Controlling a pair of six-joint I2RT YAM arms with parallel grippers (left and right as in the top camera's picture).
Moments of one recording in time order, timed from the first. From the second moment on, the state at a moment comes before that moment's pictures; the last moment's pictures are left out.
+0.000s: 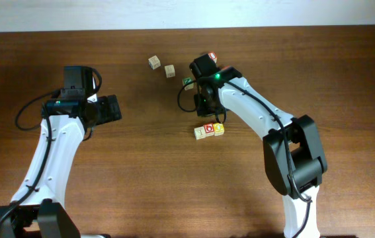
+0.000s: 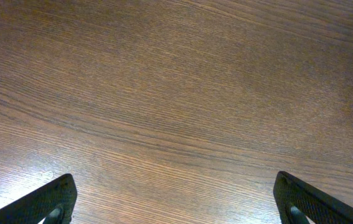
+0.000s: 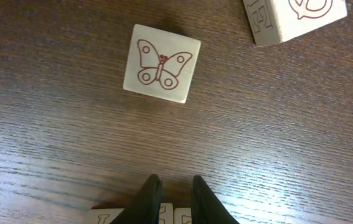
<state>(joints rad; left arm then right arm) 0.03 1.56 1.21 -0.77 -0.11 -0.21 0.48 2.16 1.70 -0.90 0.06 0.29</state>
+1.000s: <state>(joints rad) 0.03 1.56 1.21 -0.77 -0.11 -0.21 0.47 2.21 1.72 -1.01 0.00 0.31</state>
